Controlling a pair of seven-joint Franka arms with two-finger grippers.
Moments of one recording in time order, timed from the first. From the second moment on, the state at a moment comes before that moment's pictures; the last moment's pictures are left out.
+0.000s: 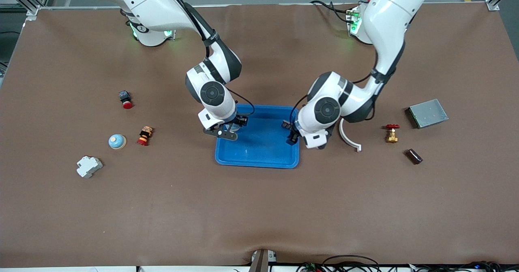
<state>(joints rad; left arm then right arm) -0.30 0.59 -0.30 -1.69 -0.04 2.17 -1.62 0.64 0.60 0.05 -1.80 0.12 2.33 0.83</state>
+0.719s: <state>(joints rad) 0.01 0.48 -0.29 -1.70 0.11 1.96 -1.20 0.67 0.62 0.05 -1.79 0.12 2.34 0.83</state>
